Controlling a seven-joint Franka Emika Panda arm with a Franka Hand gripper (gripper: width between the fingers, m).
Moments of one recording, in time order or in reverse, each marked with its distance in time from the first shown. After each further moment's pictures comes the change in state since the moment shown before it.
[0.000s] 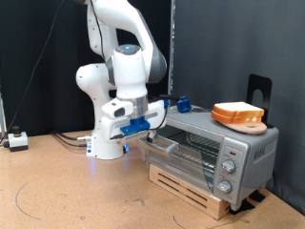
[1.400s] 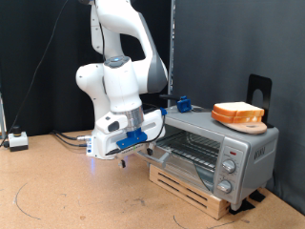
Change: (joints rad) arm -0.002 0.124 -0.022 0.086 0.221 0.052 -0.203
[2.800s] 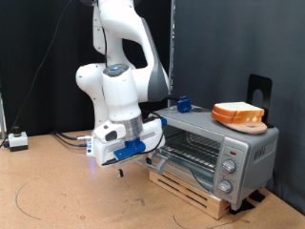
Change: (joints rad) arm -0.011 0.103 0.011 0.066 0.074 0.023 -0.019
